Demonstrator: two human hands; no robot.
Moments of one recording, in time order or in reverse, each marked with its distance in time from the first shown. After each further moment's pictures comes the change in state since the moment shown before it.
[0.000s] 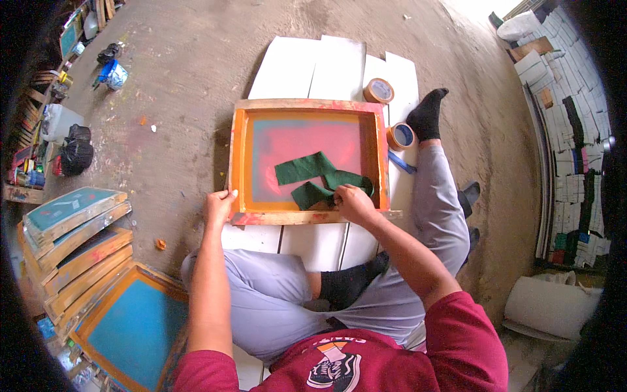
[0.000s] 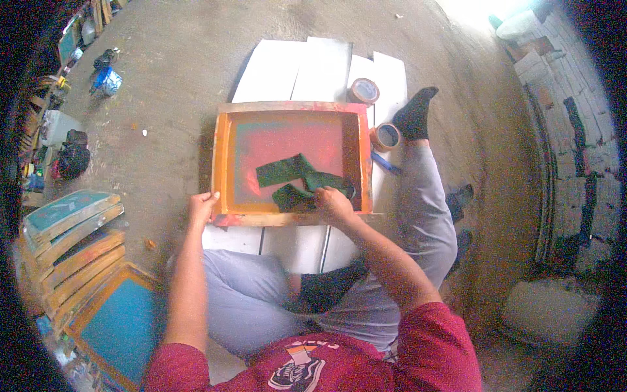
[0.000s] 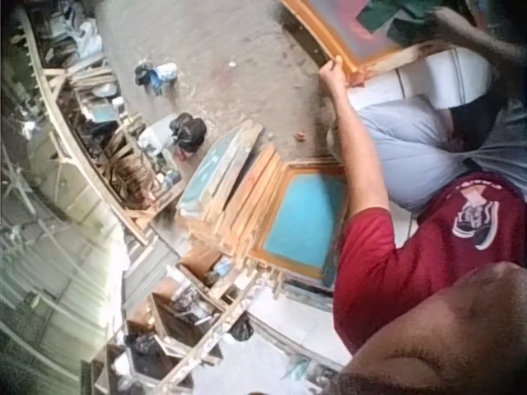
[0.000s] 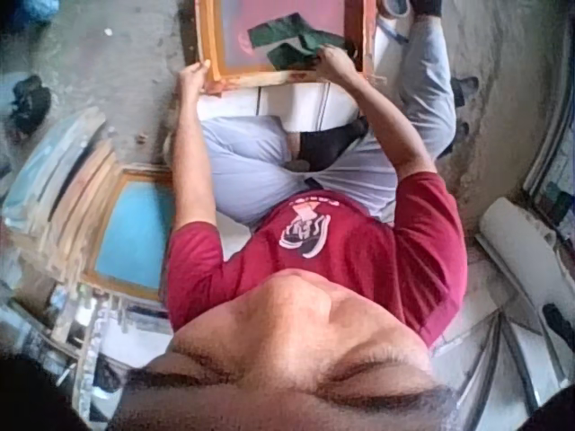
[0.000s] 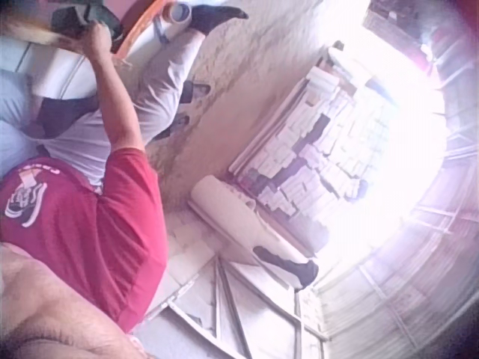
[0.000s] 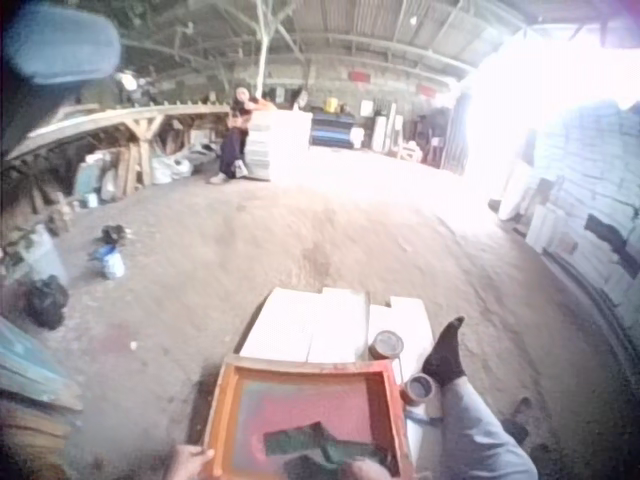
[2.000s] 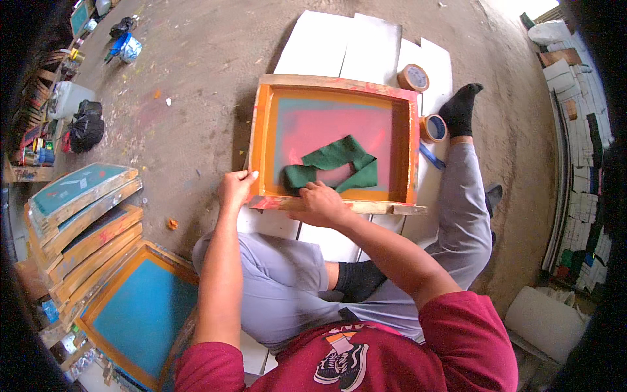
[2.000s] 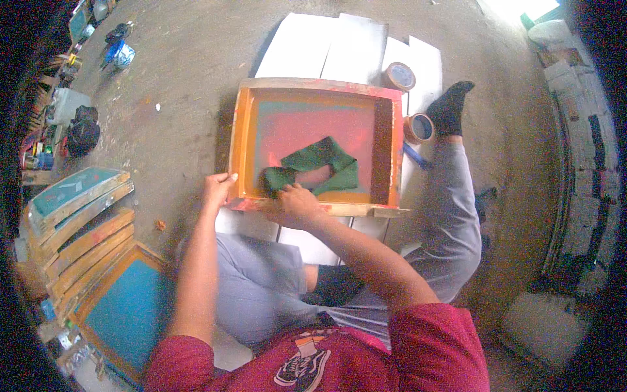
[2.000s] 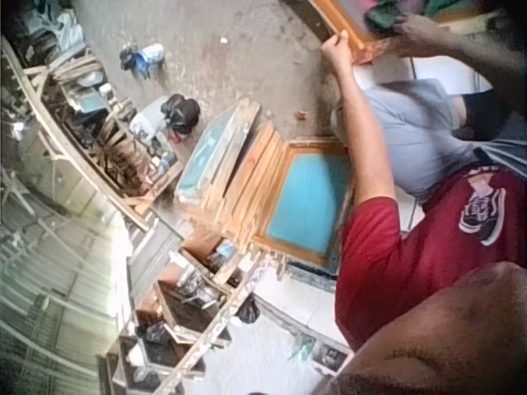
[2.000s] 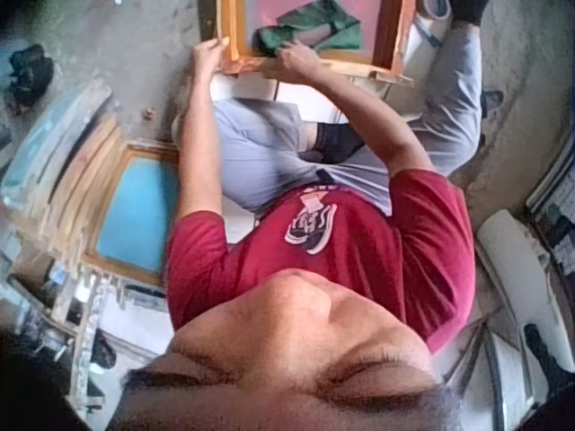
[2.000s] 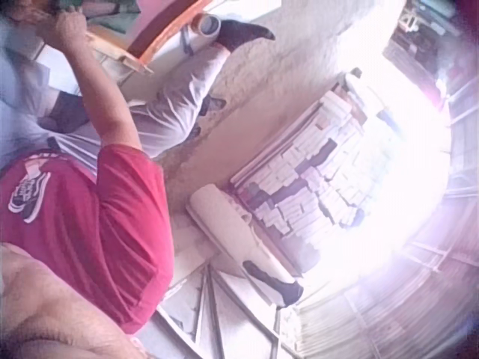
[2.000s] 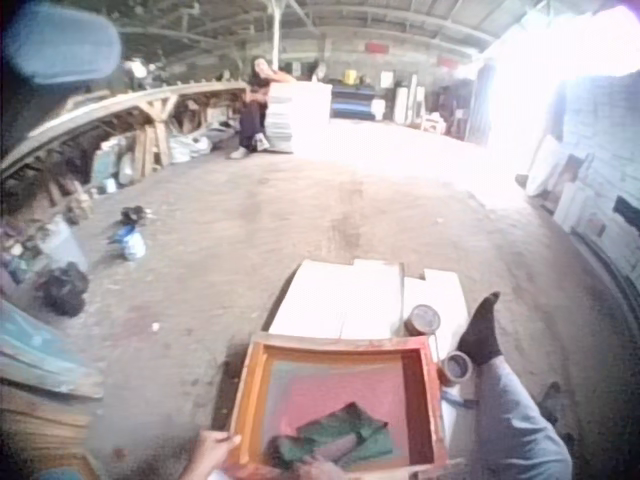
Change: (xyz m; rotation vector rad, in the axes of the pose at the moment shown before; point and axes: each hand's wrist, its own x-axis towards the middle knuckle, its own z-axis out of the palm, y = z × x) left_hand -0.002 0.009 -0.002 0.080 -0.035 -0.093; right_hand 0.031 -0.137 0.051 -0.098 -0.289 -0.367
